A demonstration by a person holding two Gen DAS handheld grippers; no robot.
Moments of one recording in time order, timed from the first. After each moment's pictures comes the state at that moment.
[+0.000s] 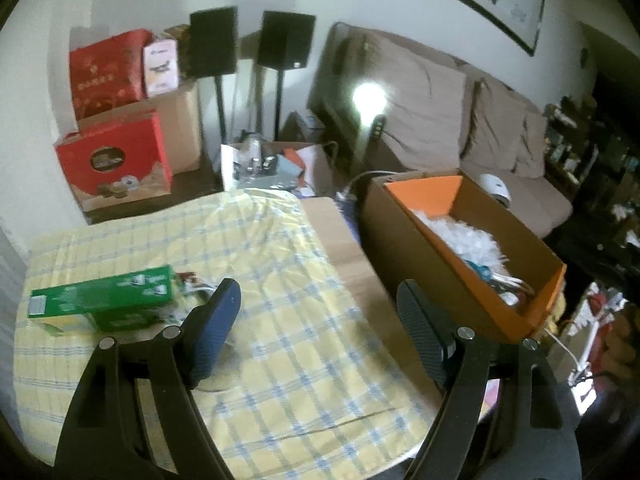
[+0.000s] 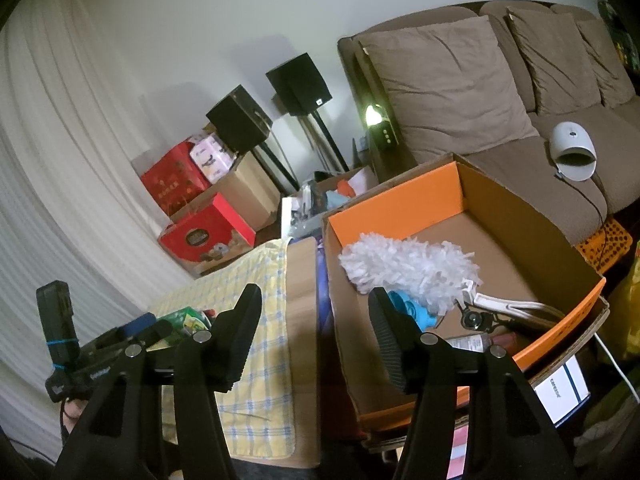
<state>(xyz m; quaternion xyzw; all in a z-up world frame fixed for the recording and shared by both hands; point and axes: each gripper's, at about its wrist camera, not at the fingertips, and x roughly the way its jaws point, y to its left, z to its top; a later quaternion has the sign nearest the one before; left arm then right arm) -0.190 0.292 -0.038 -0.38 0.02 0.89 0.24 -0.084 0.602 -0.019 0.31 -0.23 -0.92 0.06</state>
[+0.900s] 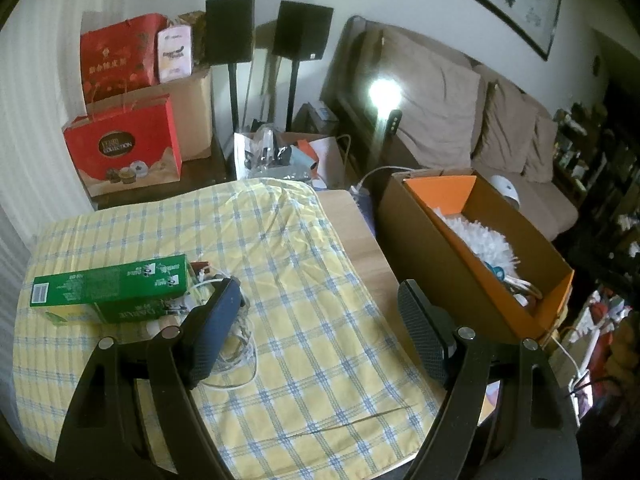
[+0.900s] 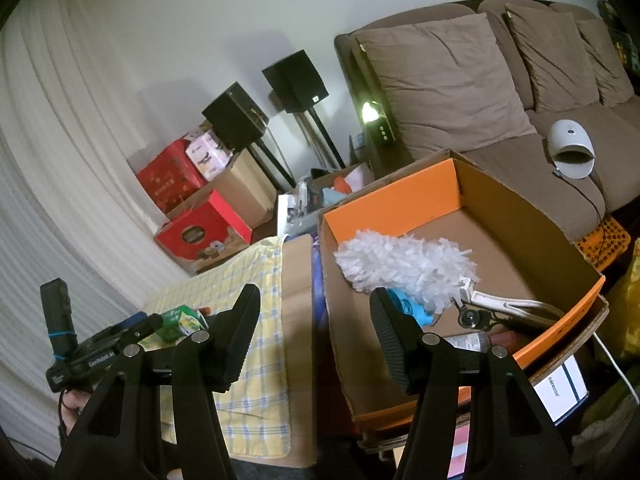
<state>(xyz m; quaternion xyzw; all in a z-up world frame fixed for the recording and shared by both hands) -0.200 0.281 -0.047 -0.40 0.01 0.89 0.23 -0.087 0.604 -0.023 0.32 -0.23 -0.92 0.05</state>
